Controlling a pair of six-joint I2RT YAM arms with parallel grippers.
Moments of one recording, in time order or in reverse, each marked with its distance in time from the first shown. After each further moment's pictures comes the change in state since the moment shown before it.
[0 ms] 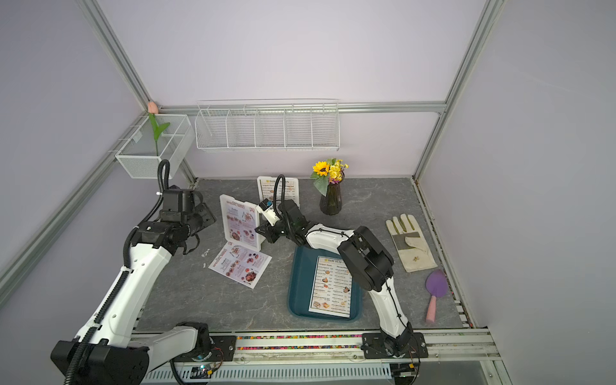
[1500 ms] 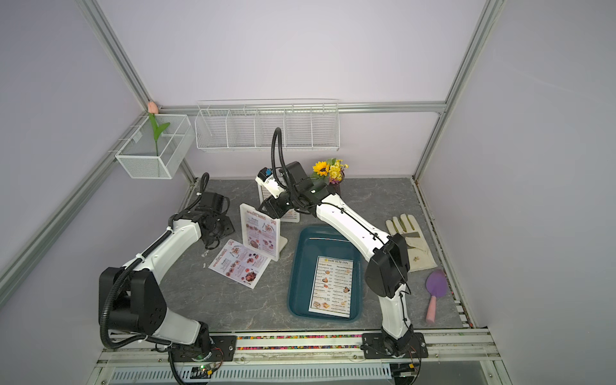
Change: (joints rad) left arm -0.011 0.371 -0.065 0.044 0.064 -0.051; right arm -0.036 -0.069 0.593 -0.890 0.092 -0.189
